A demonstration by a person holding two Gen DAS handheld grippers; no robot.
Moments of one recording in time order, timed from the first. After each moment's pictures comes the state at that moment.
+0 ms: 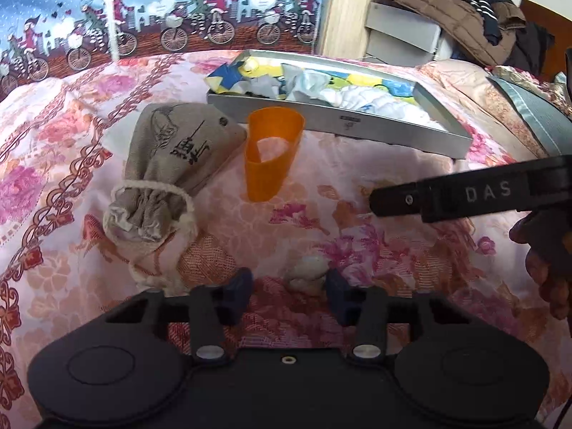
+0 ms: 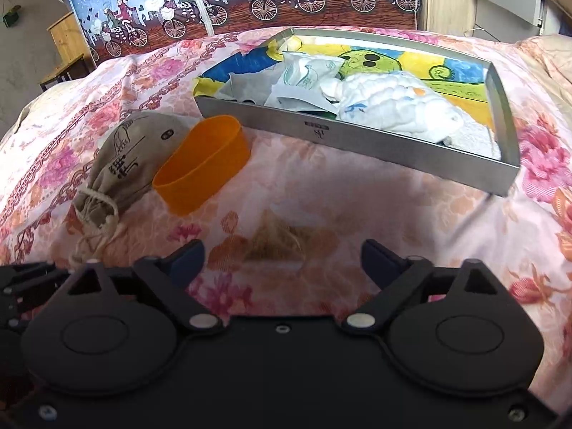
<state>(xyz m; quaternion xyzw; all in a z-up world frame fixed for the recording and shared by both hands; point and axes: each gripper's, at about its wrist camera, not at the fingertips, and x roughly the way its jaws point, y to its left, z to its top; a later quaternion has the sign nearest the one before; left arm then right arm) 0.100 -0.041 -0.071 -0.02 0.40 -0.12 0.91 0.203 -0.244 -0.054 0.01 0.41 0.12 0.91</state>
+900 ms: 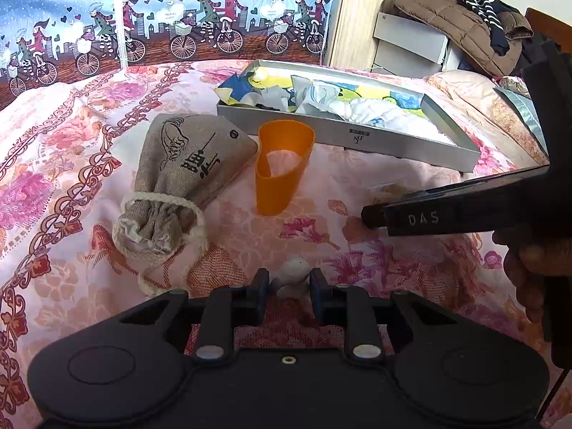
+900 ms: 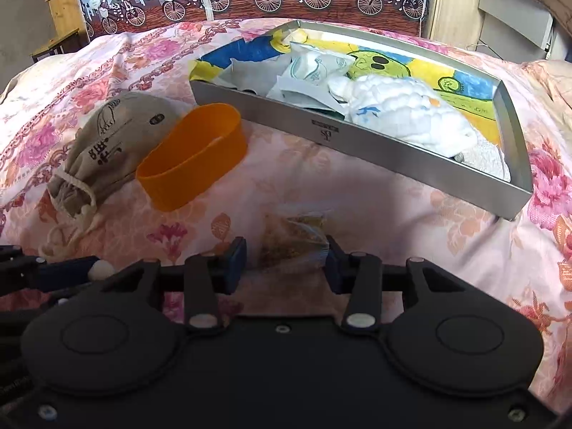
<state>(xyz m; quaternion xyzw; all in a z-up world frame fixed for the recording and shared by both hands) 0.102 -0.039 -0.068 -0.02 0.38 -0.10 0.92 0.223 -0.218 -0.069 -0.05 0.41 0.11 0.91</state>
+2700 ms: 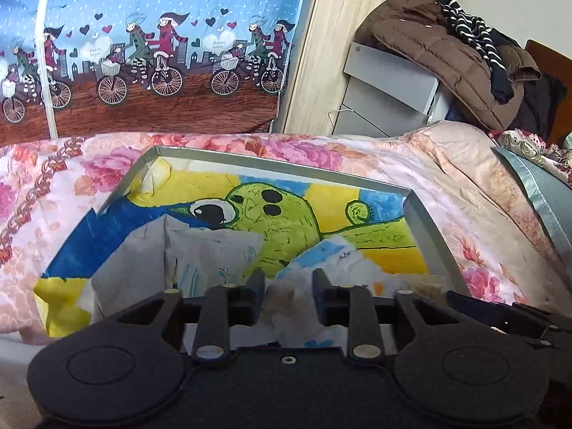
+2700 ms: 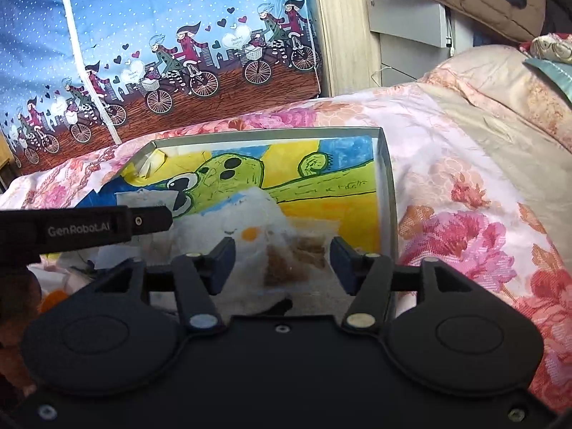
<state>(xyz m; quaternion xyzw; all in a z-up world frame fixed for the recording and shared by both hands) 0.331 -0.147 -0.033 -0.05 0.34 -0.16 0.93 0.291 -0.361 -0.037 0.08 0.30 -0.01 0.95</state>
